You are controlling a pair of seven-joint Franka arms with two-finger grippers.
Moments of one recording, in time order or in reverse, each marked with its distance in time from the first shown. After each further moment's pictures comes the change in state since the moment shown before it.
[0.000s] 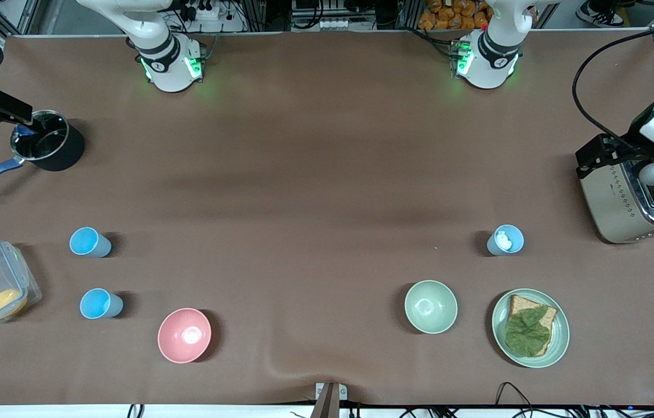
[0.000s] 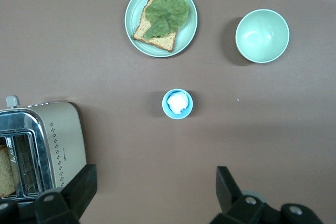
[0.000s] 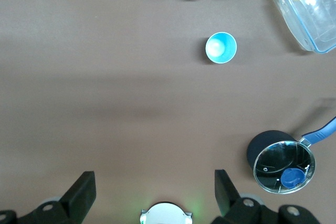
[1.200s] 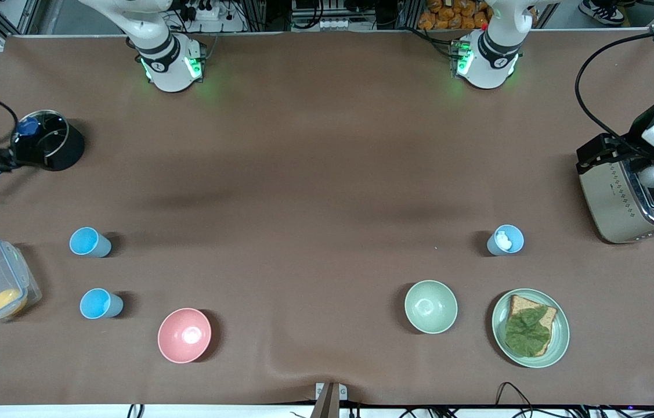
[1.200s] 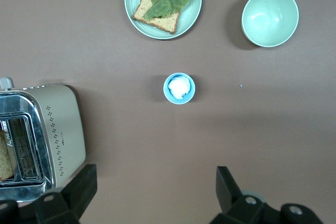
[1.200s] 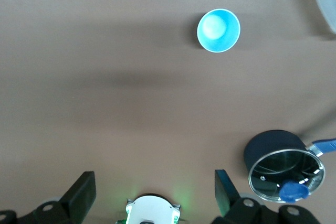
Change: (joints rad) left arm 0.005 0.015 0.010 -0.001 -0.014 -0.054 0.000; right arm -0.078 0.243 -0.010 -0.007 0.001 0.038 -0.125
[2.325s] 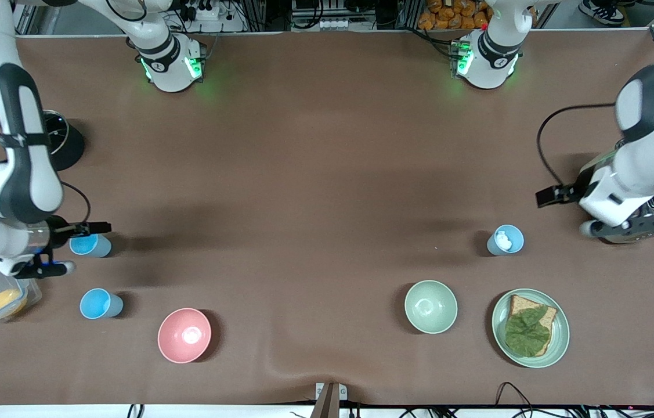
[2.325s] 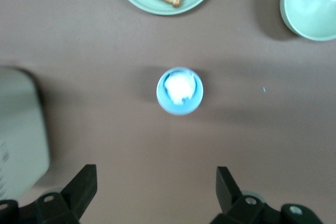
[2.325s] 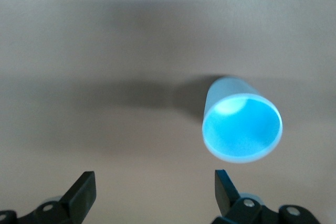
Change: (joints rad) left arm 0.005 0.139 0.002 -0.265 0.000 0.317 -0.089; right arm 0.013 0.324 0.007 -0.083 0.008 0.439 -0.009
